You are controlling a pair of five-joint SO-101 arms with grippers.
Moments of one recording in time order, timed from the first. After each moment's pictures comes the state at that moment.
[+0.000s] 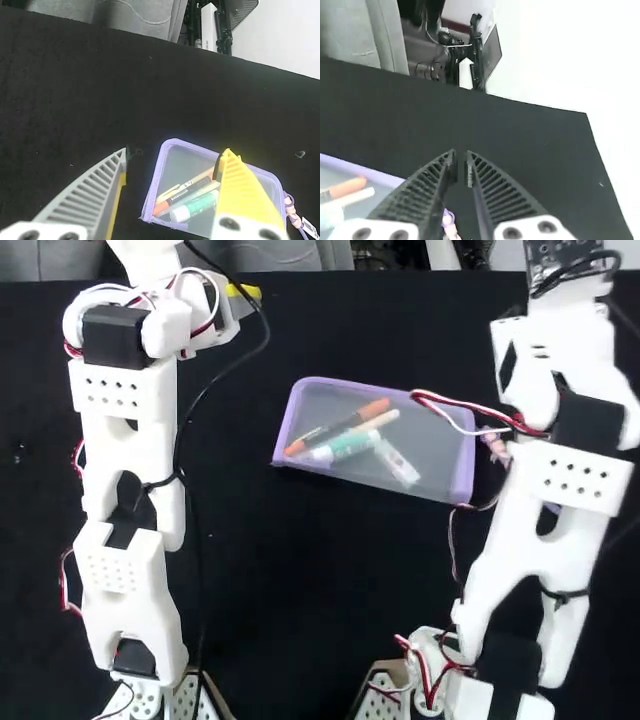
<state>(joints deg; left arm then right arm) 3.4 24.8 -77.8 100.4 18.6 15.6 -17.0 -8.9 62.3 22.8</state>
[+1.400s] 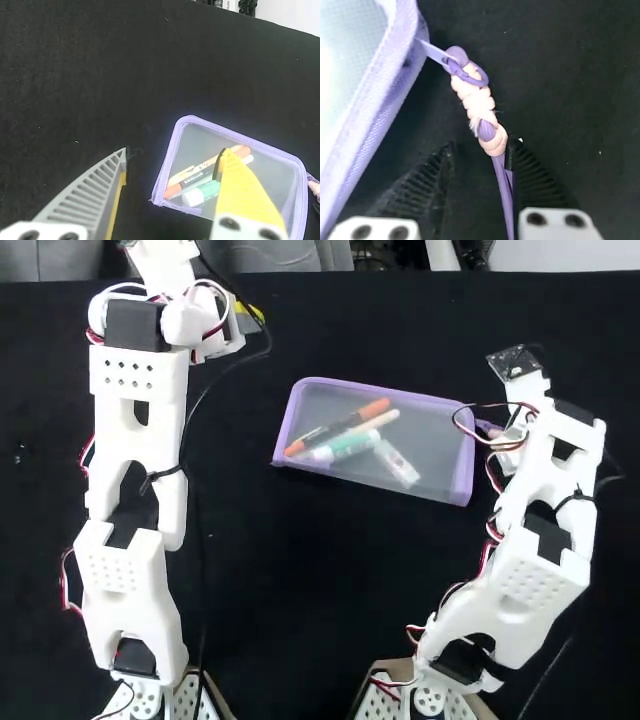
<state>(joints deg) 3.4 24.8 -65.9 97.6 18.6 28.8 27.2 -0.7 53.4 47.0</state>
